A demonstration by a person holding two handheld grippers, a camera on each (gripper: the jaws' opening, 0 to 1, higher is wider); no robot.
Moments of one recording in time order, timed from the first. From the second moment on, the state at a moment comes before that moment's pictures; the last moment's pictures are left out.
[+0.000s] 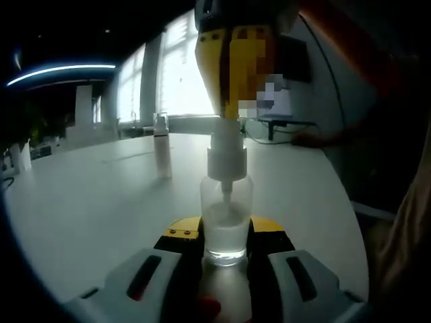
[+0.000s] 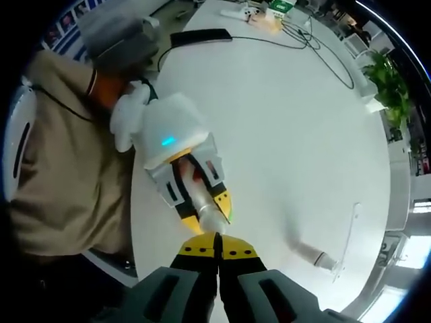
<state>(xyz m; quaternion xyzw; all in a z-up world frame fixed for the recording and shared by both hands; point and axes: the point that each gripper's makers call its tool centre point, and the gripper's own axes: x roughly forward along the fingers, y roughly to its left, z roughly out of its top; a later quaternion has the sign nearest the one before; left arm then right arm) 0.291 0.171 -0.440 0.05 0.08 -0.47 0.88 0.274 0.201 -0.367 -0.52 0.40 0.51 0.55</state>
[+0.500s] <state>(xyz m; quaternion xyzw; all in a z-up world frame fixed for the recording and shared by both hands) 0.292 0.171 -0.440 0.05 0.08 -0.47 0.88 0.274 0.201 -0.367 -0.53 0.40 0.51 0.55</state>
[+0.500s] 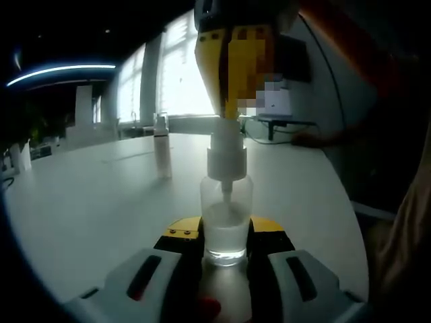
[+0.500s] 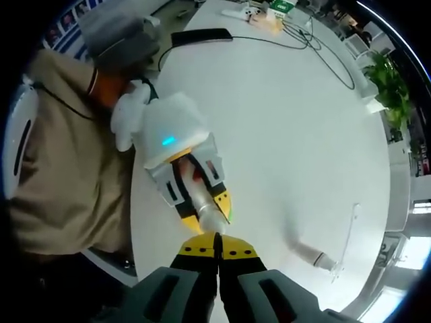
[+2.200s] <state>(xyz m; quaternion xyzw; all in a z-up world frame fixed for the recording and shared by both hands) 0.292 0.171 -0.440 0.05 0.08 -0.47 0.88 0.274 0.202 -0.361 -0.54 0.39 0.52 0.55</state>
